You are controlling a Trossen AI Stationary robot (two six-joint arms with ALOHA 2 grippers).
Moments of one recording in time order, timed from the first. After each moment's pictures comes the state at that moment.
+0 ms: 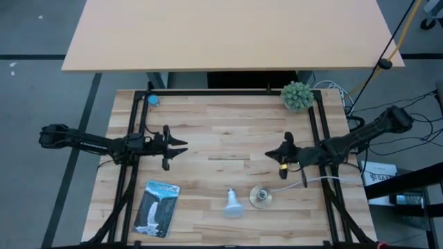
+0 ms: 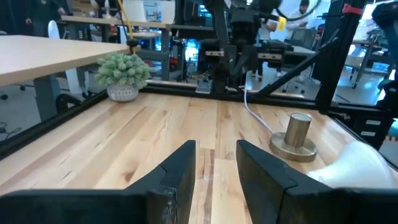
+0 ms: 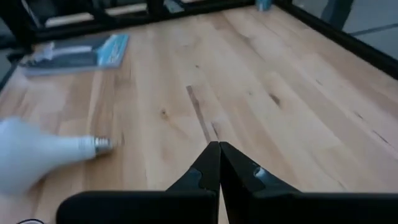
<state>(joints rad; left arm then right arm) -0.03 0.64 0.01 0.62 -0.09 -0.07 0.37 0.92 0.42 0.00 0.53 0.39</state>
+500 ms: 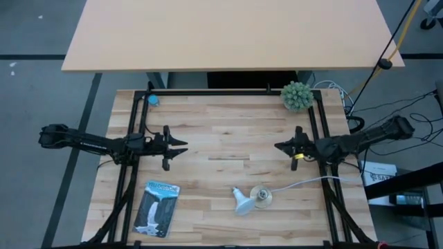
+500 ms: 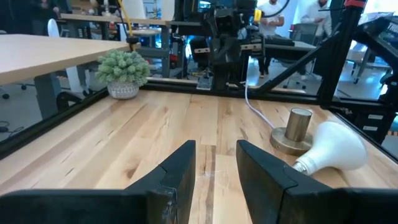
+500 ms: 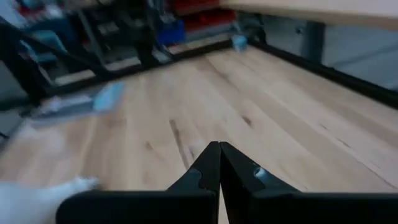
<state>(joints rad) -0.03 0.64 0.01 0.60 -0.09 -0.06 0.28 0.47 0.16 0.07 0.52 0.34</state>
